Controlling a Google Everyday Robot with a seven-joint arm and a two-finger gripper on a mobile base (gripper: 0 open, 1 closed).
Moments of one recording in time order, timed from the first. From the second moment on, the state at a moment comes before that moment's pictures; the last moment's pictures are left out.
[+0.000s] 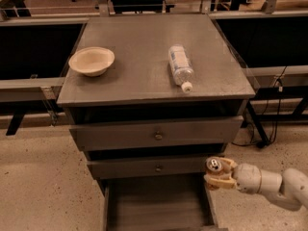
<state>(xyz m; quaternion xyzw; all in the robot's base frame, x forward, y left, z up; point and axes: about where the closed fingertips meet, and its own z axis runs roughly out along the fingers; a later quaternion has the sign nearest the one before) 0.495 -0.211 0.575 -0.41 0.59 0.42 0.55</state>
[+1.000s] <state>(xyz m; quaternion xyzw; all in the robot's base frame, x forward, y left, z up) 0.457 -0.214 0.451 -0.35 0.56 0.46 0.59</state>
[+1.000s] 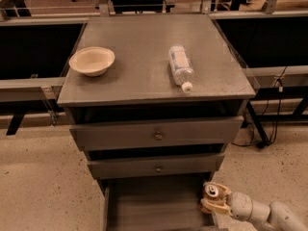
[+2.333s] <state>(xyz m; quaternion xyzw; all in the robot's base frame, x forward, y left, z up) 0.489 -0.182 0.411 -0.36 0.55 0.35 0.67</state>
